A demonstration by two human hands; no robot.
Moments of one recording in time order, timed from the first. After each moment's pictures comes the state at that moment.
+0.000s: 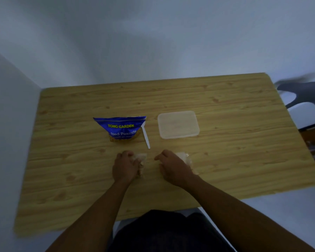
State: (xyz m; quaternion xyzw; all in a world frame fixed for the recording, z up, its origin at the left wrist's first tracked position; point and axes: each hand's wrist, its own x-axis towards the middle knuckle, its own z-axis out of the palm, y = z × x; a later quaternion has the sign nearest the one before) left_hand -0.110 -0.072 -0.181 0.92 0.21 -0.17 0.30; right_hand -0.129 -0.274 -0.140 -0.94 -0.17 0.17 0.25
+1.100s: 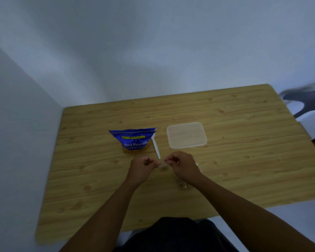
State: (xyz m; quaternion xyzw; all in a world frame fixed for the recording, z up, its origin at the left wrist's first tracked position) left_hand -0.097 -0.077 -0.122 0.82 0.09 -0.18 0.53; right_hand -0.108 -0.266 -0.116 -0.89 0.02 0.10 0.45
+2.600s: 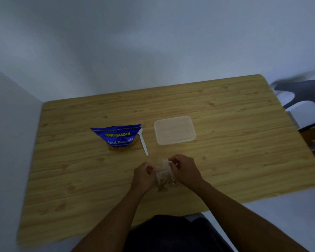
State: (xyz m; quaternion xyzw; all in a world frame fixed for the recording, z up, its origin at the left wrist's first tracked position) left_hand -0.125 -0.130 -0.161 0.87 0.13 -0.23 0.42; right_hand -0.131 -0.314 -0.143 -0.92 0.03 0.07 0.39
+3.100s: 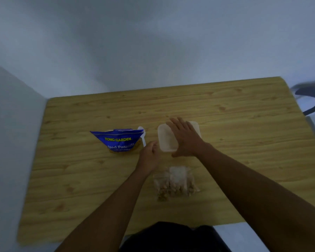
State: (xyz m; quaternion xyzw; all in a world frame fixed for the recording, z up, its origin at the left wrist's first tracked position) left_hand -0.040 -0.160 -0.146 0.85 0.14 -0.21 0.47; right_hand 0.011 -0.341 -0.130 -0.96 -0.20 0.19 0.11
